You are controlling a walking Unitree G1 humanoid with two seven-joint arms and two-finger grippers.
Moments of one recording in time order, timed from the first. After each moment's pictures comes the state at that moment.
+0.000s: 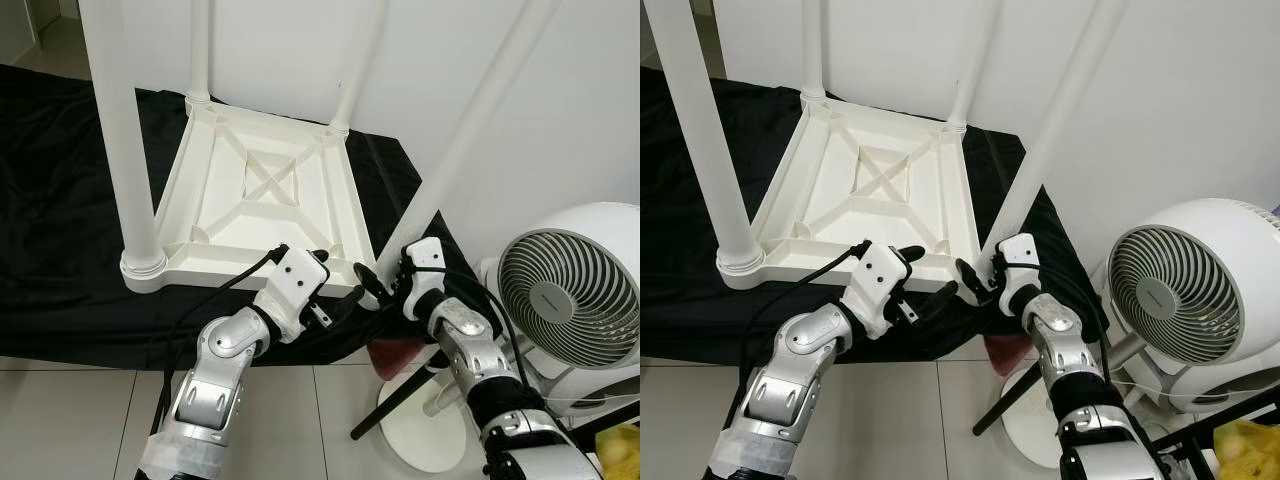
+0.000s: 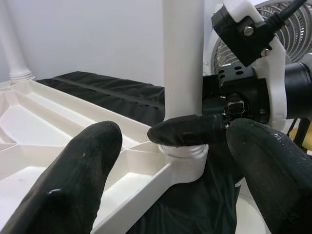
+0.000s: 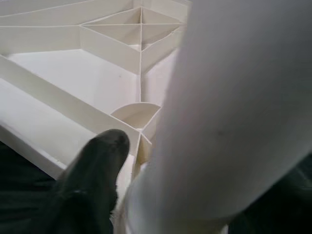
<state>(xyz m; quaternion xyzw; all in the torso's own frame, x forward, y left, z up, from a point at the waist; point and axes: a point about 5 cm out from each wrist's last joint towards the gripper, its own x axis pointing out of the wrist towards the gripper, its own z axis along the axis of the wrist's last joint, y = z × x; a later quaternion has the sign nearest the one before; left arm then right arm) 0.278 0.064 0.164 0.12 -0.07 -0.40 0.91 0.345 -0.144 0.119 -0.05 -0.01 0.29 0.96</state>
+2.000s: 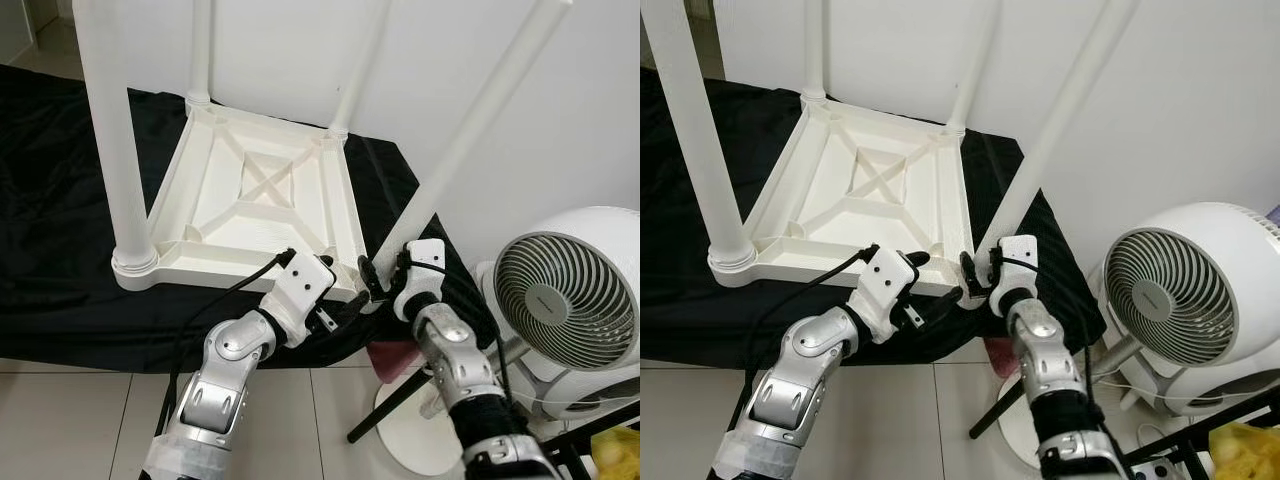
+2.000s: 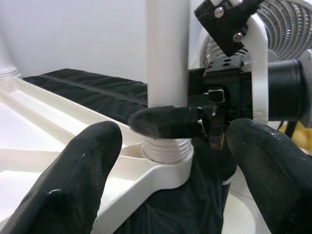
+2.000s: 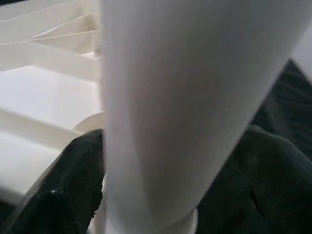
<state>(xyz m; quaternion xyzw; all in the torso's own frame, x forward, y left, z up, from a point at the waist) 0.275 0.058 0.160 0.11 -0.06 -0.41 0.90 0.336 -0.137 0.123 0.00 0.00 0.18 0.98</state>
